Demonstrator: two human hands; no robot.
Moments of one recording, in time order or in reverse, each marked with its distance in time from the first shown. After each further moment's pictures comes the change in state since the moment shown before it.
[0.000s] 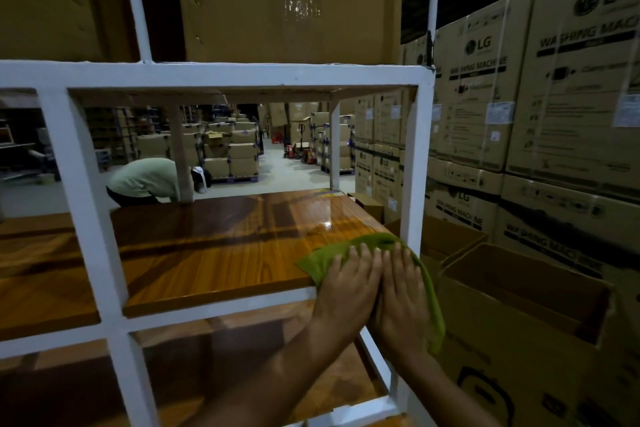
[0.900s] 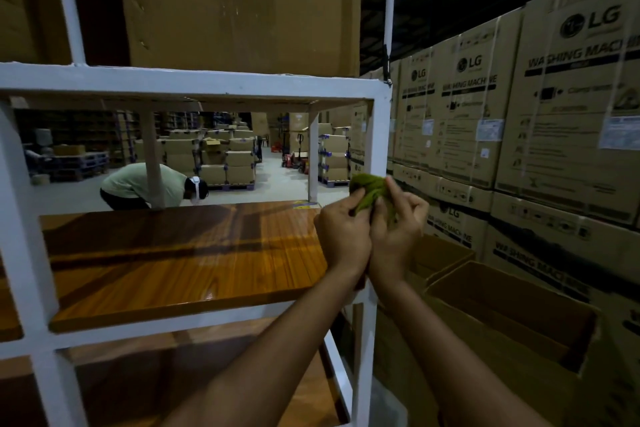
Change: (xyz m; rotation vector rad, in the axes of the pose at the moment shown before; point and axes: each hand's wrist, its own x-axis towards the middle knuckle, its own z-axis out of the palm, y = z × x) left_hand 0.137 0.034 -0.062 -1.222 0.493 -0.770; right_hand 0.139 0.006 -0.068 0.679 0.534 0.299
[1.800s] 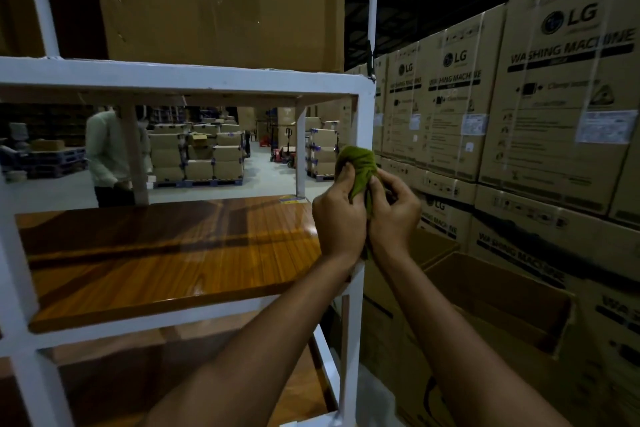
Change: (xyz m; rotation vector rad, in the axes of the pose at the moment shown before) left_hand 0.009 -0.002 0.018 0.151 0.047 0.210; right_hand 0.029 -0.002 -0.011 0.097 -0.078 0.164
